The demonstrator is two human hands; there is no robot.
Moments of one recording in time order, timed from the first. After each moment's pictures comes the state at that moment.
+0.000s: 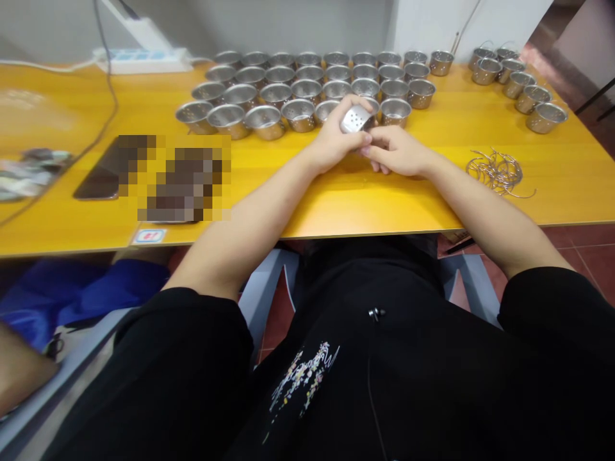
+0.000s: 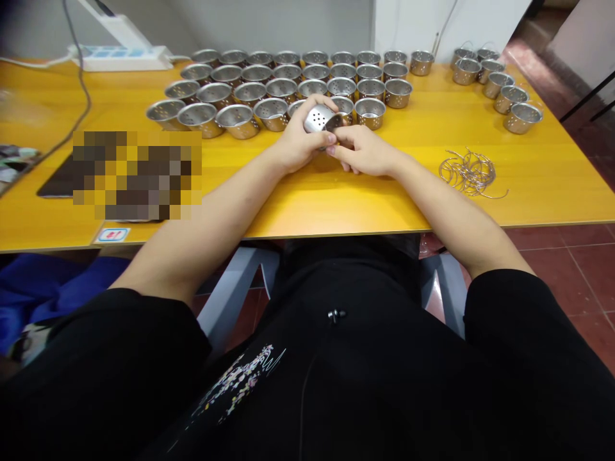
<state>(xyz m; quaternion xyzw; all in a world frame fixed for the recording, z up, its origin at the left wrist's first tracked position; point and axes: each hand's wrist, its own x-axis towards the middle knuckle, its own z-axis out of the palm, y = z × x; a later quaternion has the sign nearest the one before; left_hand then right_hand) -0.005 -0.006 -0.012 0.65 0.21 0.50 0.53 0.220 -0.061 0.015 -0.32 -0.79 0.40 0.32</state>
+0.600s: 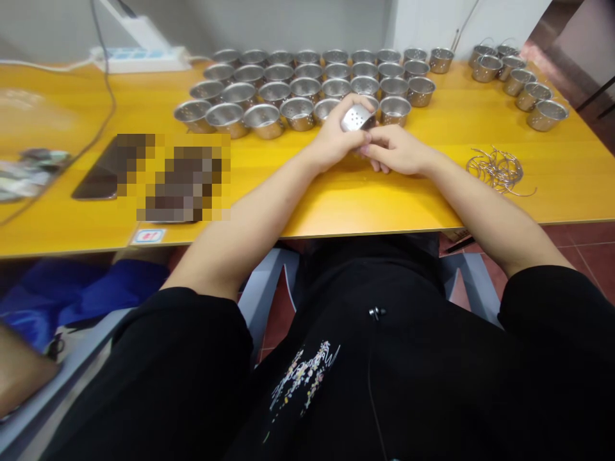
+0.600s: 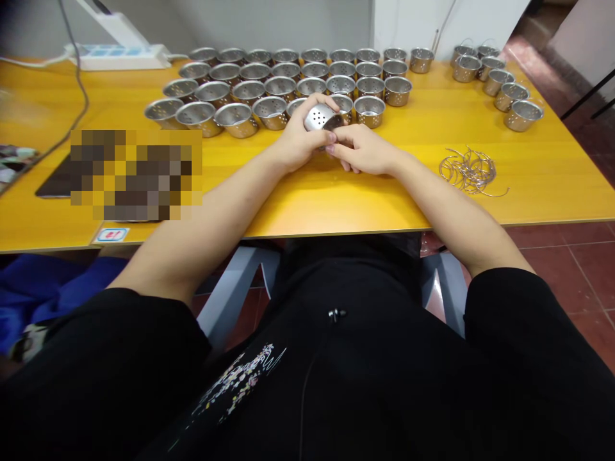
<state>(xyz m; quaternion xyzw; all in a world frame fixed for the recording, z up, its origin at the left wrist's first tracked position) -0.005 -0.012 -0.008 0.67 0.22 0.49 0.51 0.217 -0.067 0.022 -0.33 -0.80 0.39 0.31</state>
